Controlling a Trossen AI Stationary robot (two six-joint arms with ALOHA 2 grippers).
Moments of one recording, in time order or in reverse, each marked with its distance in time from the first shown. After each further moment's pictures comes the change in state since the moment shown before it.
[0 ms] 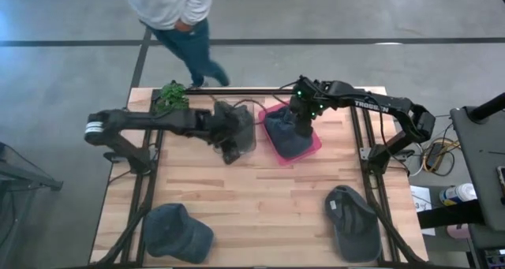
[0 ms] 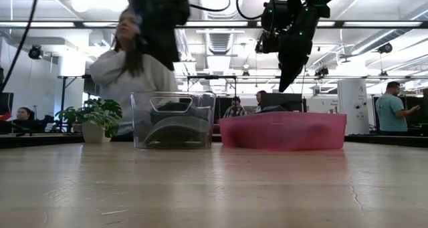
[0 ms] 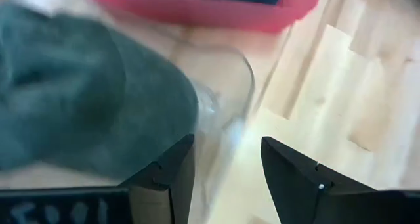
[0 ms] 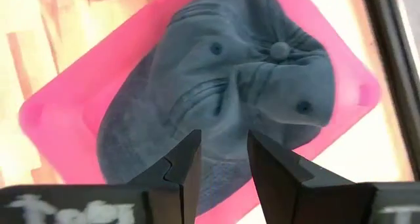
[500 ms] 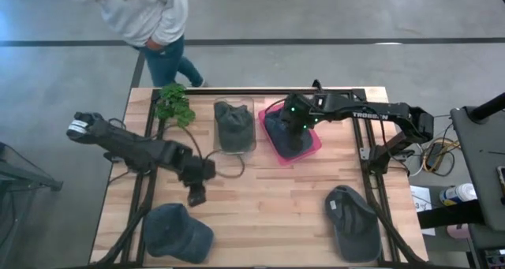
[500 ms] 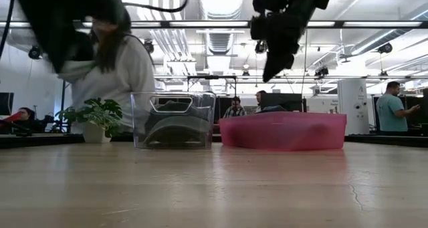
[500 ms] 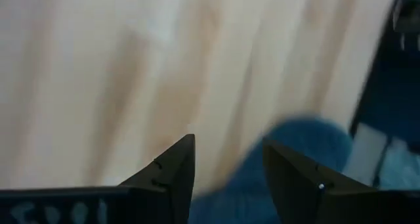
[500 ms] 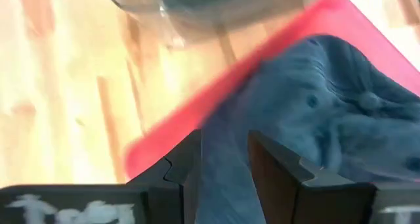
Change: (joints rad) left arm -0.360 -0.207 -0.299 -0.068 0.266 -0.278; right arm 0.191 0.000 -0.002 0.106 -0.026 0.197
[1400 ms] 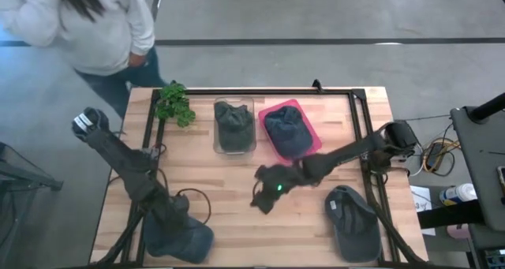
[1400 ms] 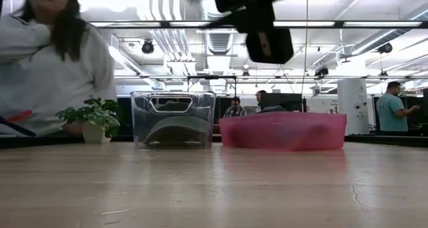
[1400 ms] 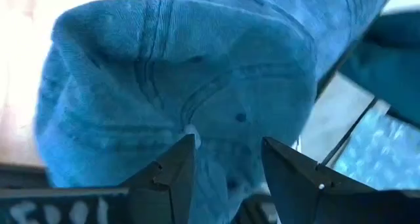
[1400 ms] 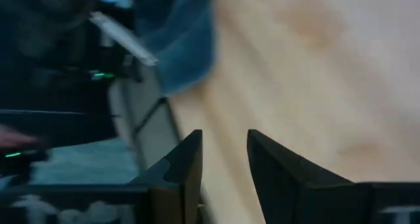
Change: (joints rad) left arm -0.554 0.008 -0.111 0.078 0.061 -0.701; right arm 0.574 0.236 0.000 0.653 -0.036 1.100
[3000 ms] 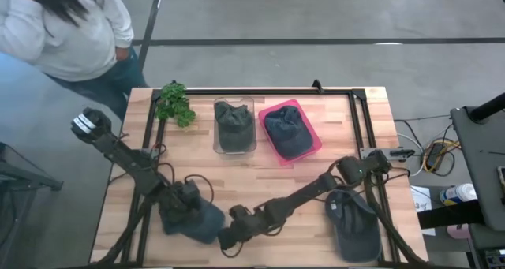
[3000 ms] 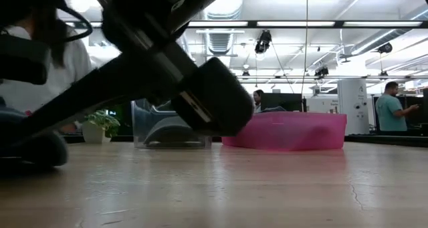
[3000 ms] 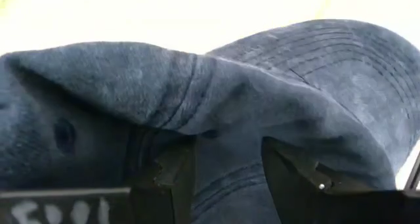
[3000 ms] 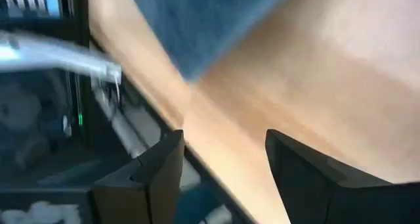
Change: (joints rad) left arm 0.052 0.002 -0.386 0.567 -0.465 -0.080; right arm 0.173 0.634 0.648 -0.100 0.148 0.503
